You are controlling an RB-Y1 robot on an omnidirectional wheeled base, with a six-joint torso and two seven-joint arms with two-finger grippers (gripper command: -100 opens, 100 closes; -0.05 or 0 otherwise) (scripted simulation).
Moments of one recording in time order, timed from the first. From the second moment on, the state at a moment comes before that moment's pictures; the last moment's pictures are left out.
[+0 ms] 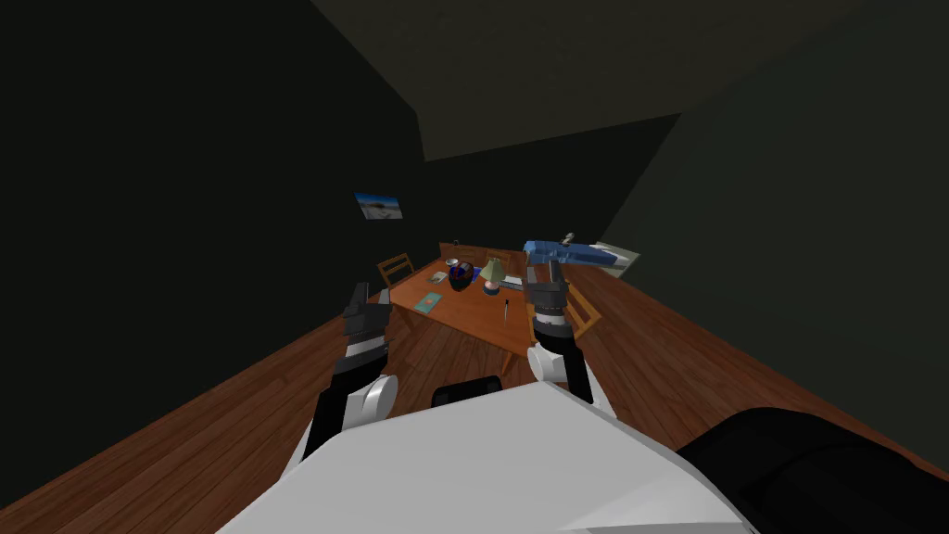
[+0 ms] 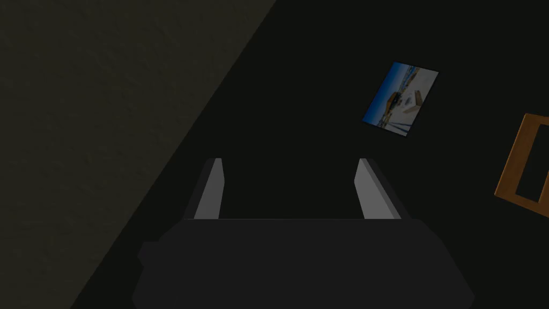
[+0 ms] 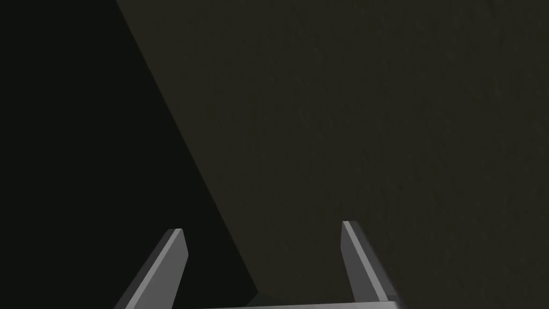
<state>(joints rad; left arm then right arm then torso) 0.49 -0.03 -0.07 -2.25 0.06 -0.43 -0.05 0.49 -0.01 0.03 -2.36 0.00 -0.53 -0.12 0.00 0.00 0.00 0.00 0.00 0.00</state>
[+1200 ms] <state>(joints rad) 0.49 -0.03 -0.07 -2.25 0.06 -0.43 -0.05 0.63 -0.26 0.06 -2.22 0.17 -0.43 0.16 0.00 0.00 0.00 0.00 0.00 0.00</state>
